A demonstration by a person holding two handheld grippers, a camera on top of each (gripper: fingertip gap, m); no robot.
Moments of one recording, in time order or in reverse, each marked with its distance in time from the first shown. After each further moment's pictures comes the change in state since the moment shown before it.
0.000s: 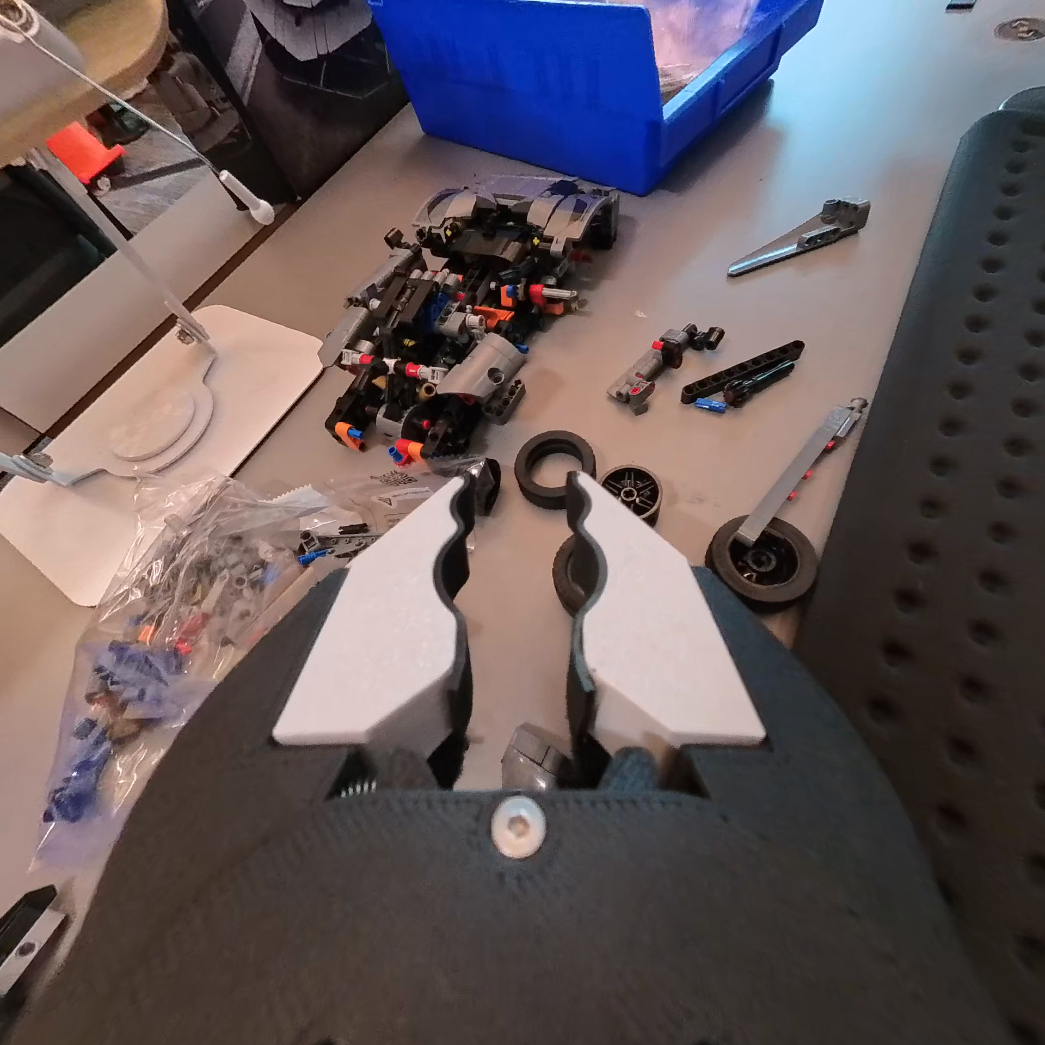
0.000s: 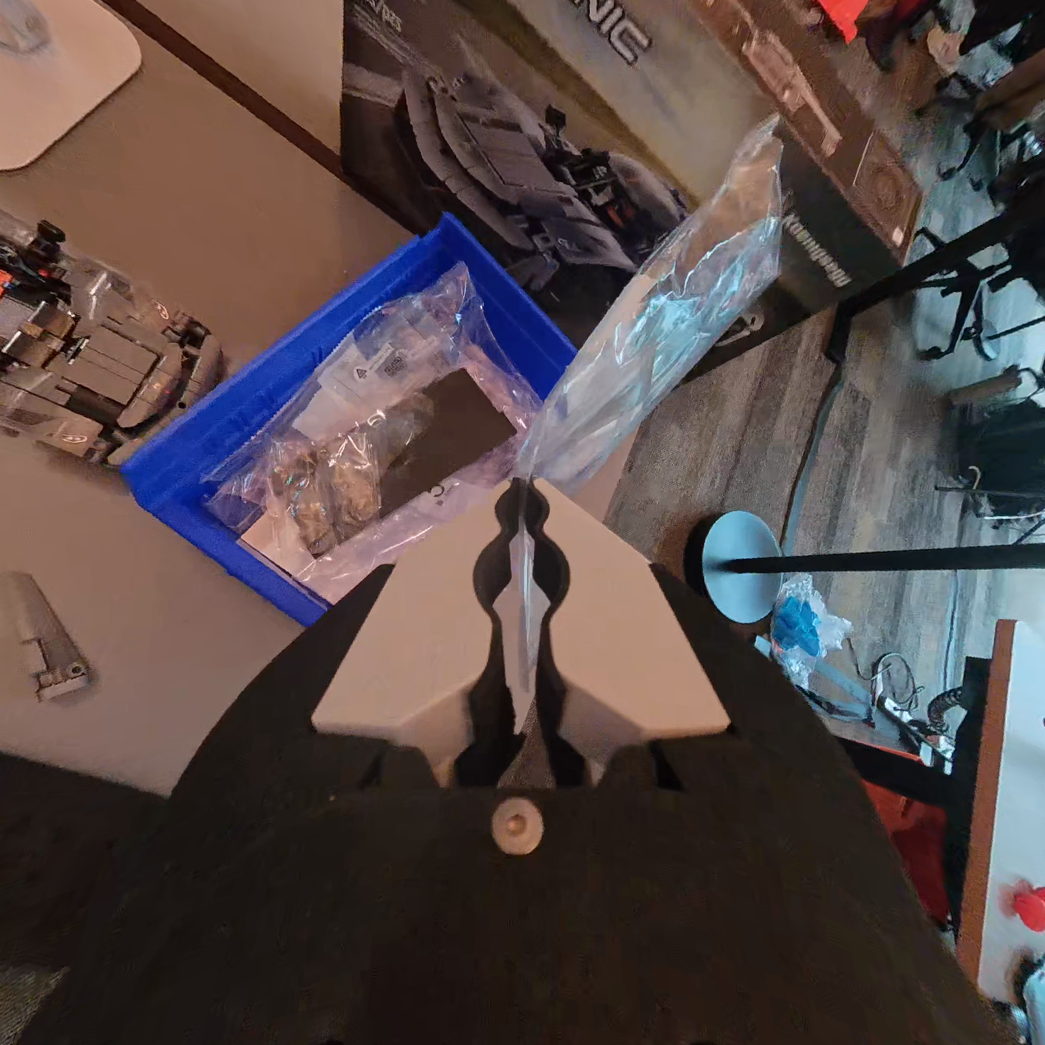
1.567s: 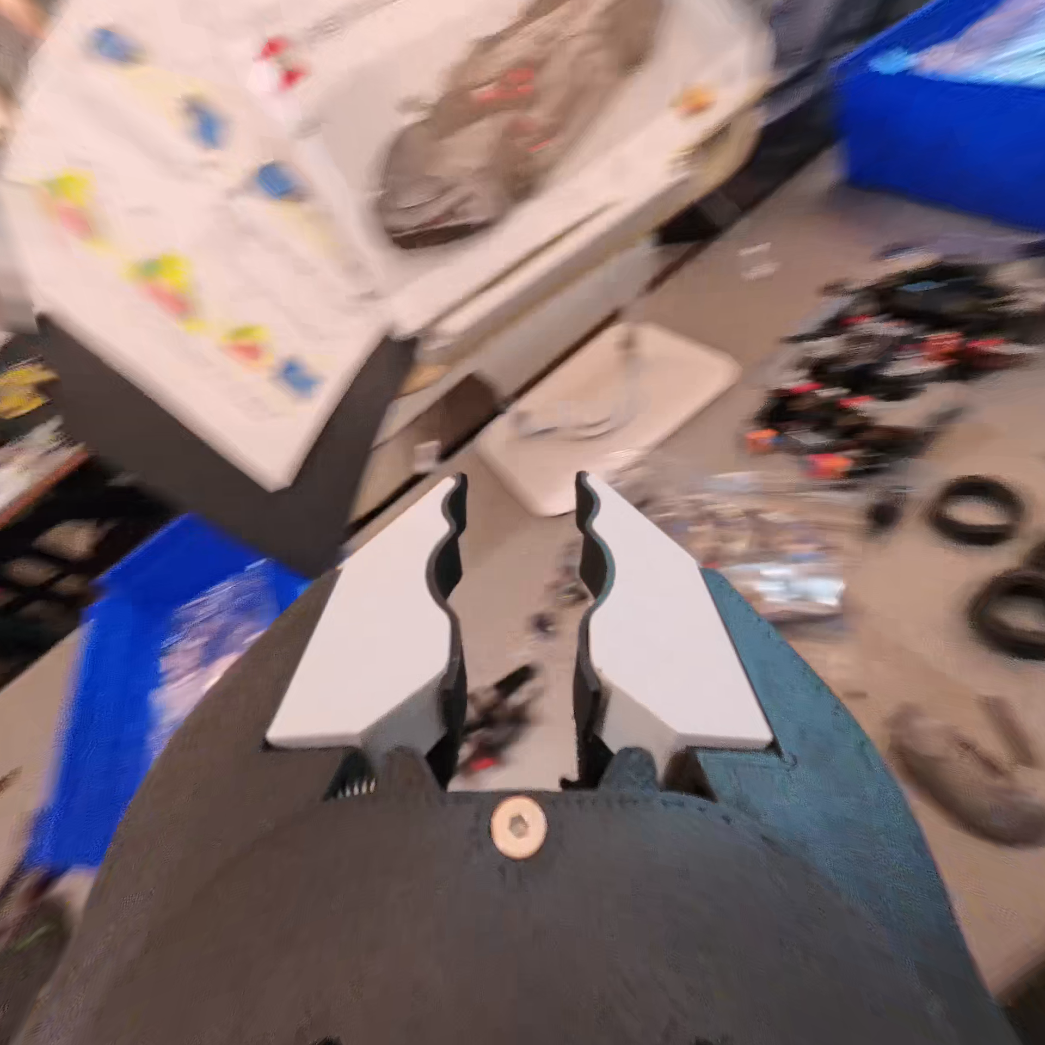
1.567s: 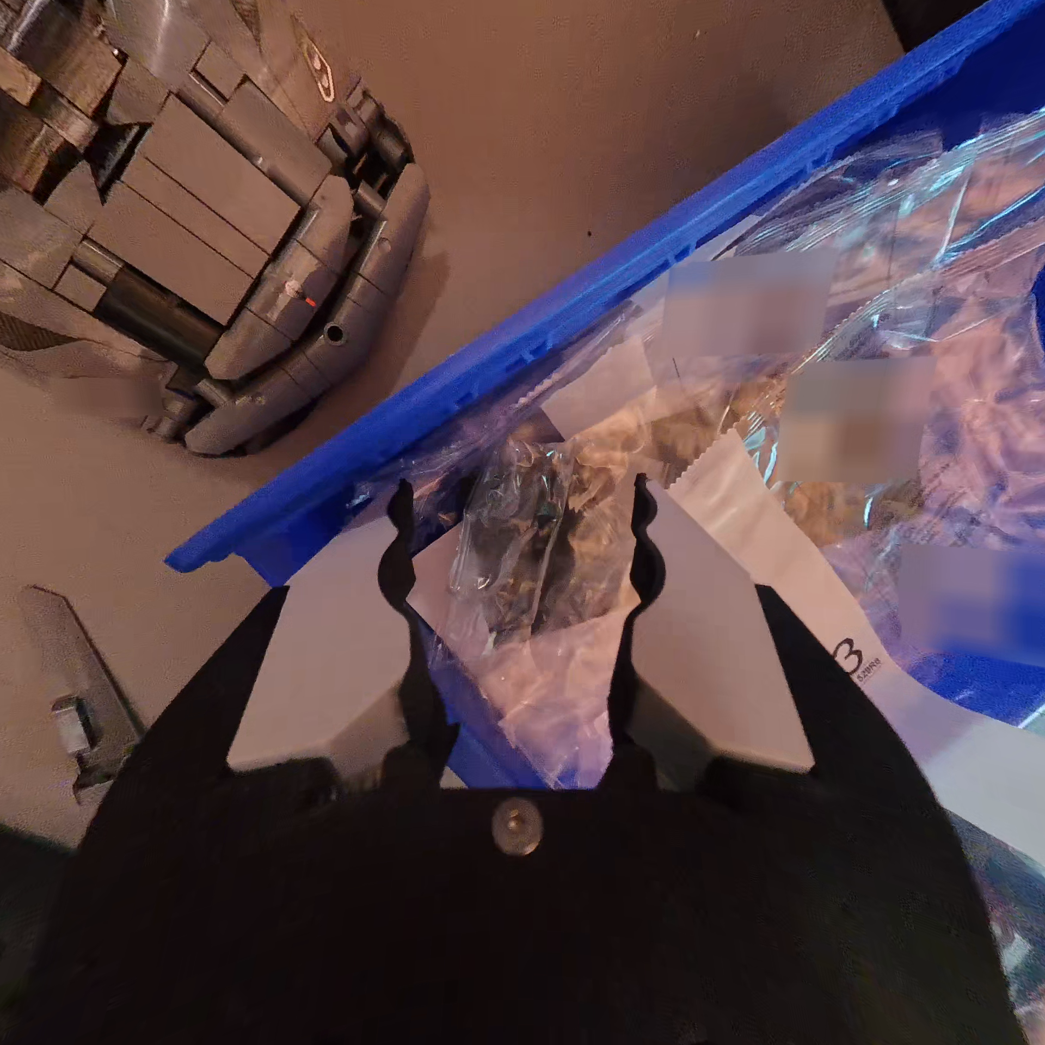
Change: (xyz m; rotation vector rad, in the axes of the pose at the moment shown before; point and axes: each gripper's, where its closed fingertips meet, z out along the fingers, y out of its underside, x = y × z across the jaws) left arm -0.179 -0.030 -0.135 0.000 -0.520 -0.007; right arm -0.173 0.066 0.159 -0.287 -0.288 -0.141
